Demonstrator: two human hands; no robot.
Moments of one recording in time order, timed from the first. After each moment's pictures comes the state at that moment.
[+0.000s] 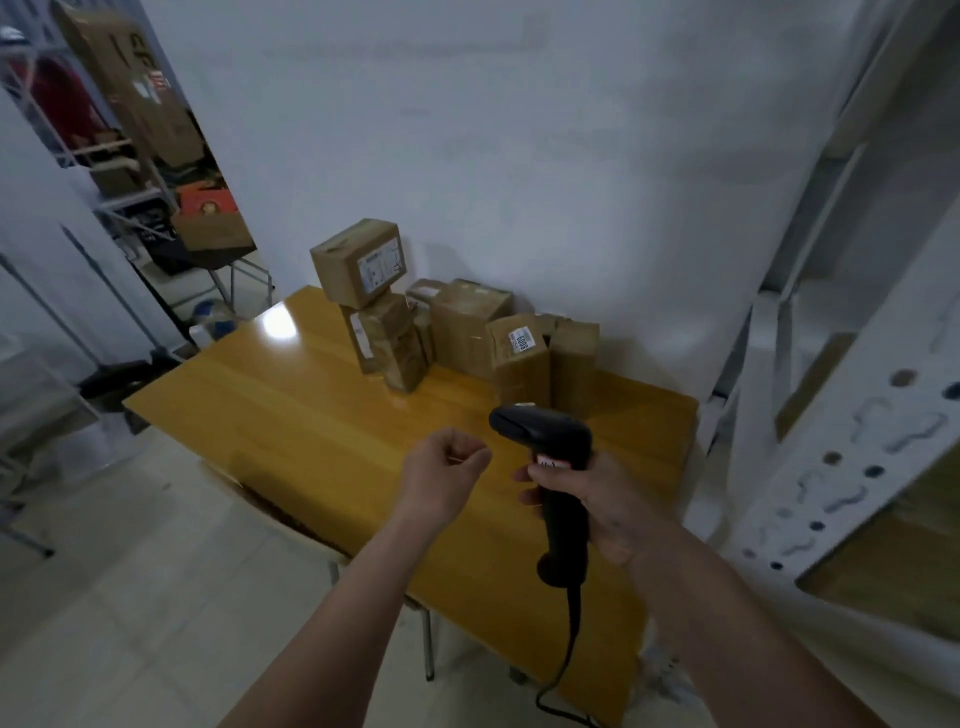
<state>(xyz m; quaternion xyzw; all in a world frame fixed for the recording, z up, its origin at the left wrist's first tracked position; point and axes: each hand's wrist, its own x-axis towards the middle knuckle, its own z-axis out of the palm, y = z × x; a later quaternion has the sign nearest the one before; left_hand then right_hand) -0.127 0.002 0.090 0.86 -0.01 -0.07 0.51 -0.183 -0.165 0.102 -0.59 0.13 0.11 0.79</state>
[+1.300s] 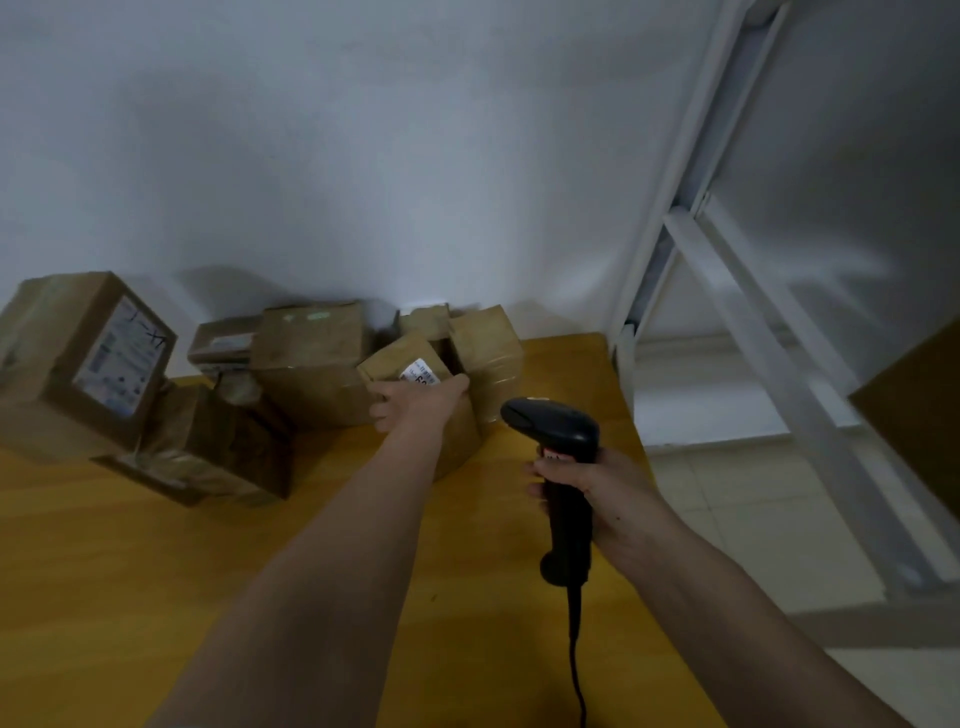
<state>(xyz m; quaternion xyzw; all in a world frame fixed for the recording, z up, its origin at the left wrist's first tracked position) 0.188 -0.127 0.003 0.88 0.12 -0.28 0.37 -0.026 -0.151 0.072 -0.45 0.46 -0.09 0.76</state>
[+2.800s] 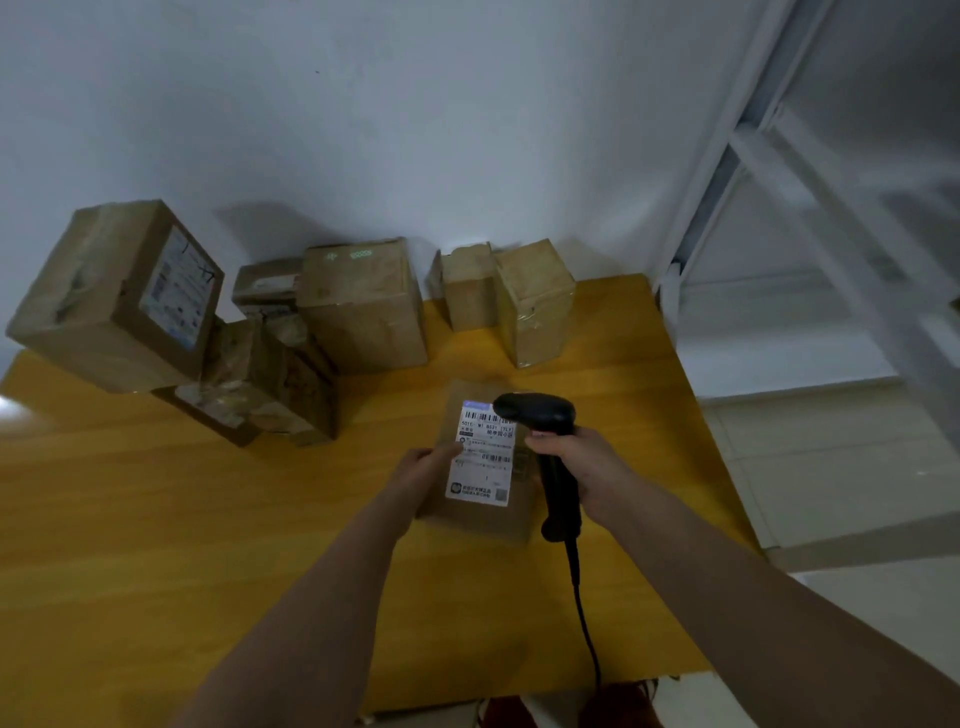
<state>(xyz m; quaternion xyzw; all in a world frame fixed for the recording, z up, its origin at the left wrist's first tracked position) 0.159 0.038 -0.075 0.79 0.00 -0.46 0.41 0.018 -0.096 -0.018 -0.48 0.50 -0.01 0.72</state>
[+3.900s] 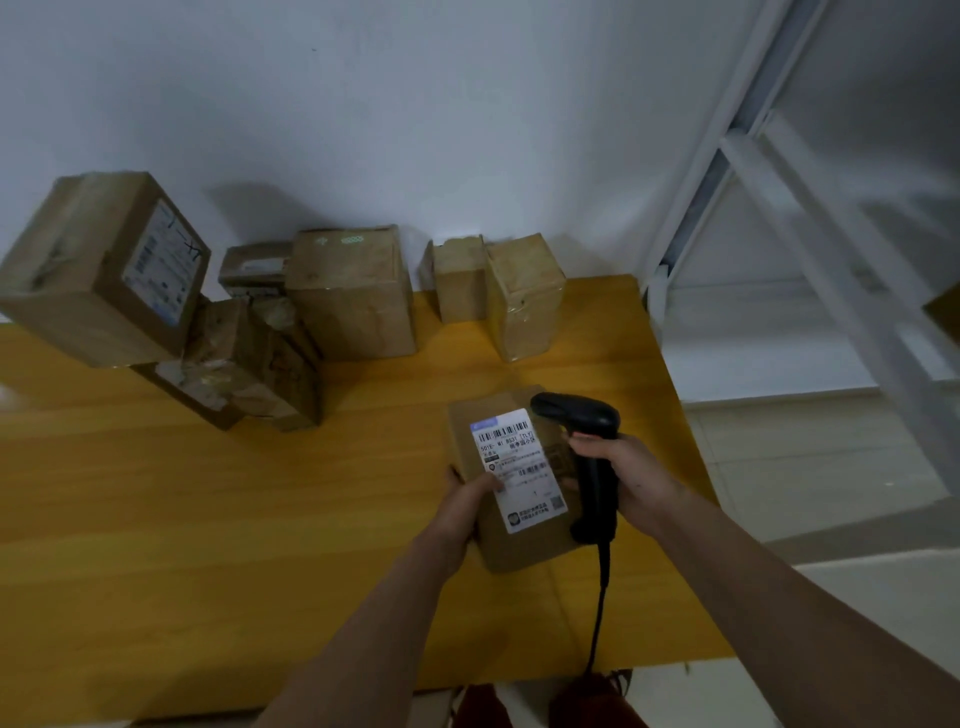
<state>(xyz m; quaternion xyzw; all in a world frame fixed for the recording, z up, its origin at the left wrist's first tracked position) 0.081 0.027 -0.093 0.65 0.06 -0.52 0.55 -0.038 -0.124 -0.023 -0.47 0.48 -0.04 0.74</state>
